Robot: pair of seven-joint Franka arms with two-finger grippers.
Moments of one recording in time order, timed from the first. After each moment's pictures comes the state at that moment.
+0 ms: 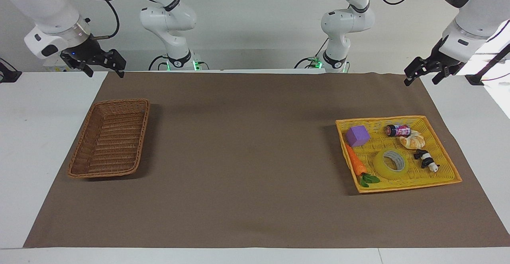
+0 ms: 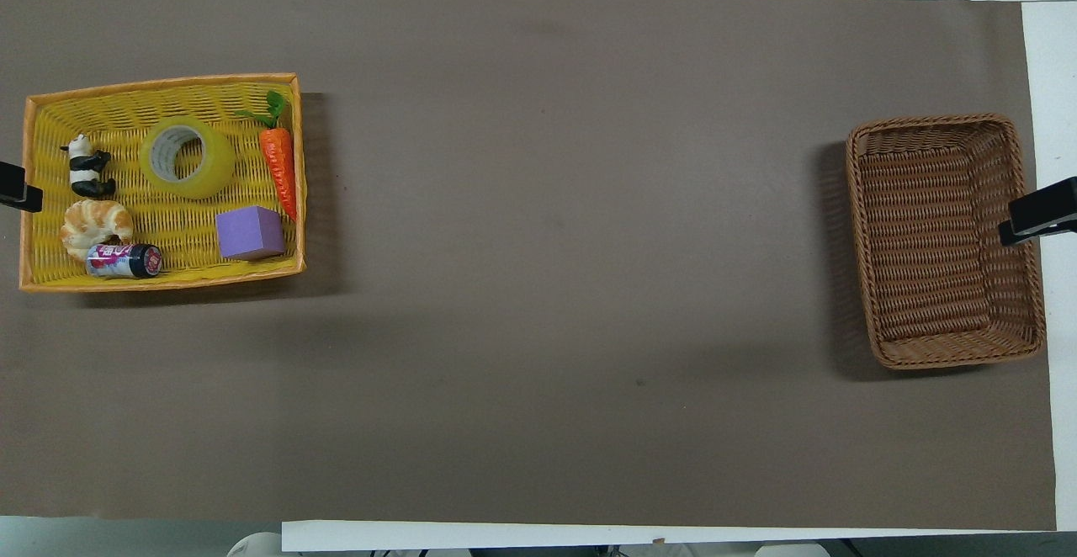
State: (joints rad) left arm 0.06 -0.05 -0.06 -1.62 -0.01 1.51 0.04; right arm 0.02 -0.03 -0.14 -1.58 -0.04 1.38 -0.08
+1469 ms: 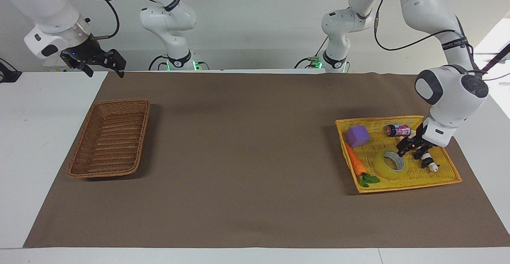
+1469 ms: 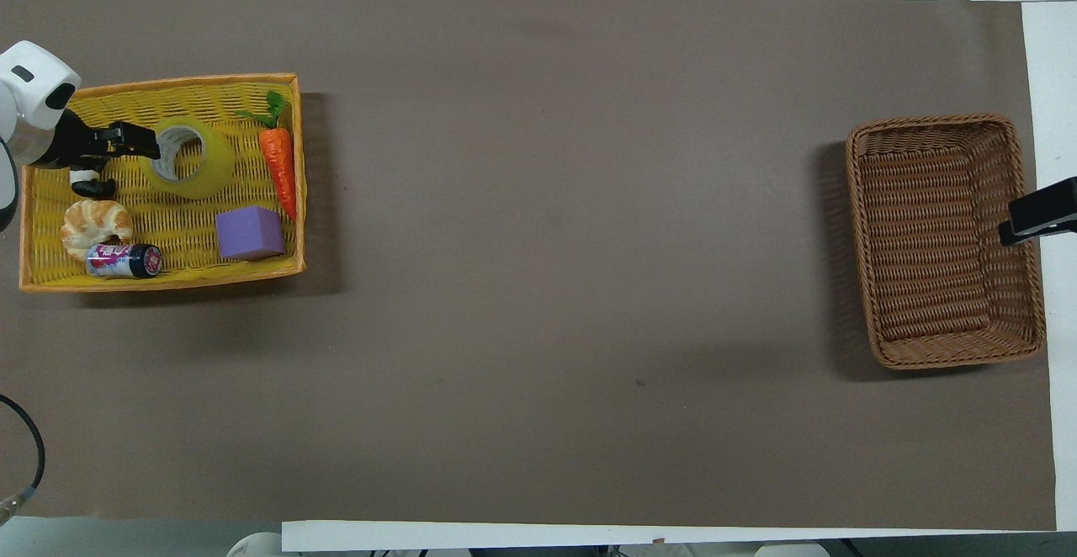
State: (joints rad) left arm 0.12 0.31 -0.05 -1.84 0.01 2.24 0.02; right arm 0.02 -0.03 -0.14 -1.58 -0.04 1.38 -0.08
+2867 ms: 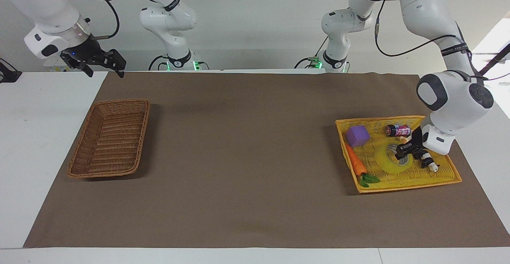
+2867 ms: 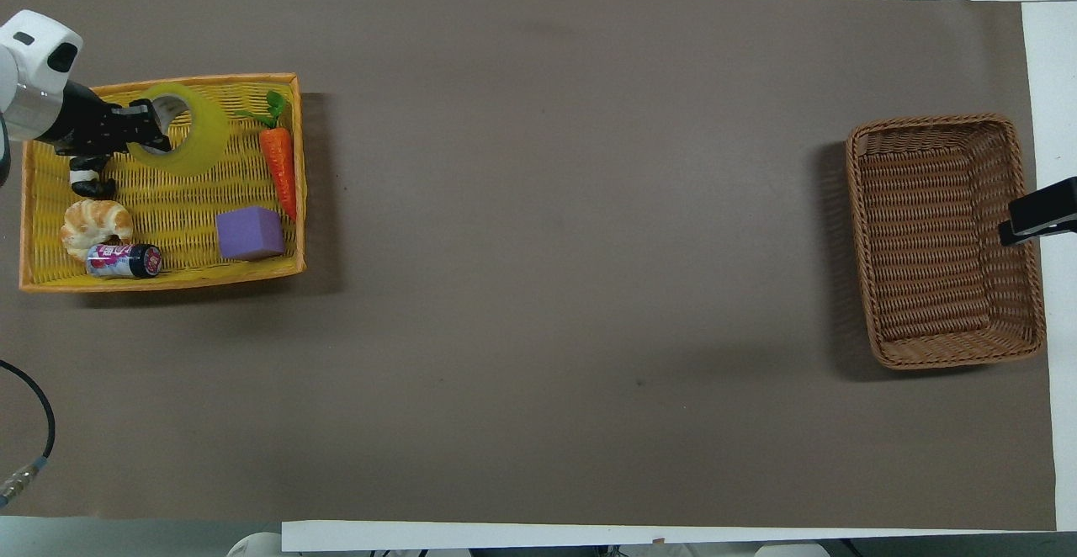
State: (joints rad) left arm 0.05 0.32 -0.06 -1.66 -0.15 1.96 -0.17; right arm 0.02 -0.03 -0.14 -1.58 -0.04 1.38 -0.08
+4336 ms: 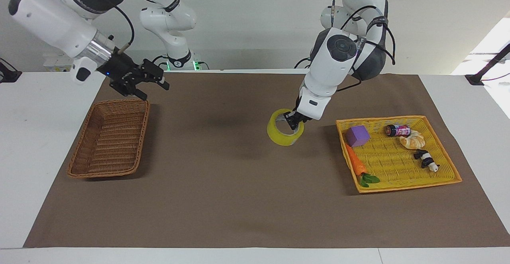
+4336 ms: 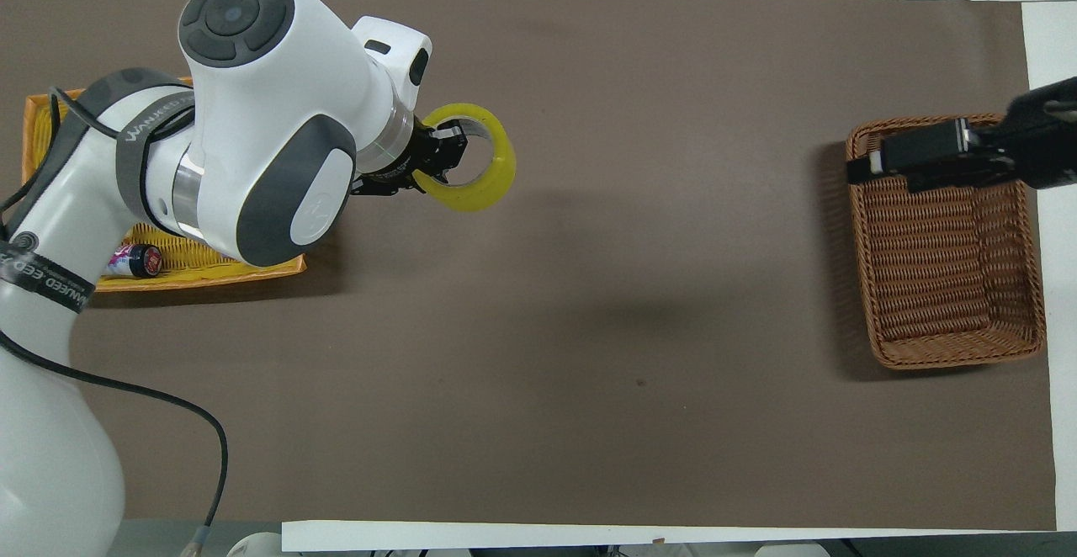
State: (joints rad) left arm -0.51 0.29 -0.05 -1.56 -0.15 1.87 -0.80; right arm 0.04 0.05 -0.11 -1.70 0.66 1.66 -0.11
